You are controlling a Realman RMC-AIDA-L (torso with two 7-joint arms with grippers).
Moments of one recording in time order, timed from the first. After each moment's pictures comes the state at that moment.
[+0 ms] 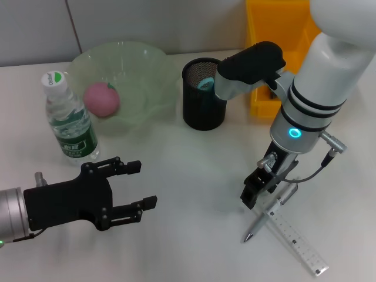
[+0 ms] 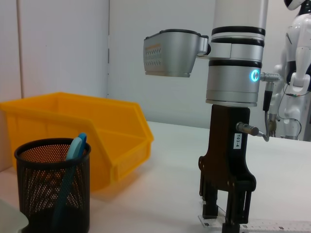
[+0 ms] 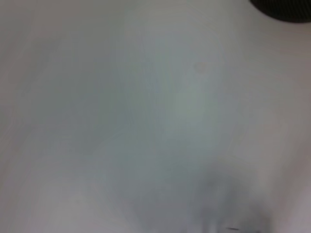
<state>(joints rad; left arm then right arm) -0.39 -2.05 1.11 0.57 1.63 1.49 -1.04 0.89 2.09 -1.54 -0.93 -2.63 -1.55 2.95</state>
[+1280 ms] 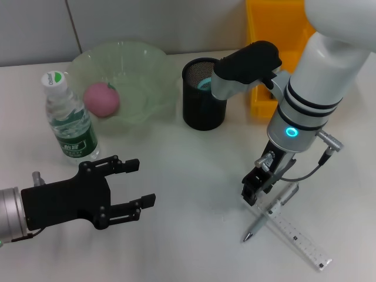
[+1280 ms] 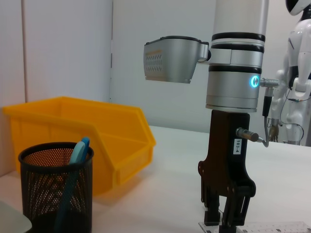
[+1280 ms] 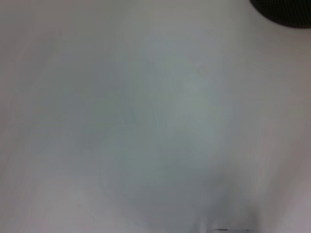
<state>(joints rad) -0.39 -2.05 1.10 0.57 1.63 1.50 -1.04 0.90 2.09 -1.54 -0.92 -2.63 -1.54 2.95</state>
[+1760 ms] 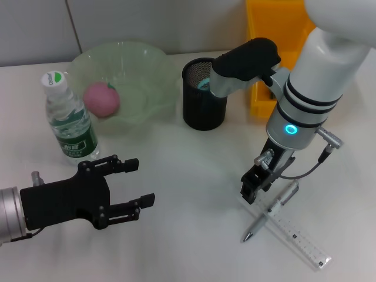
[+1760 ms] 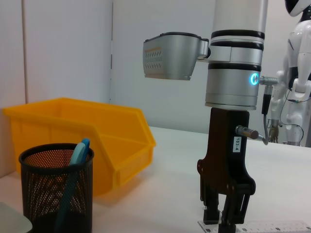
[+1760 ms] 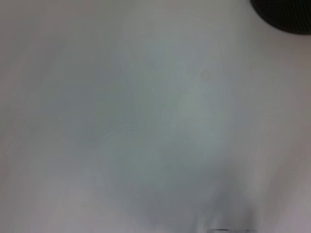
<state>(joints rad) -0.39 -2.05 1.09 0.57 1.63 1.51 -1.04 0.91 2.09 -1.54 -0.93 -2.63 -1.55 2.95</state>
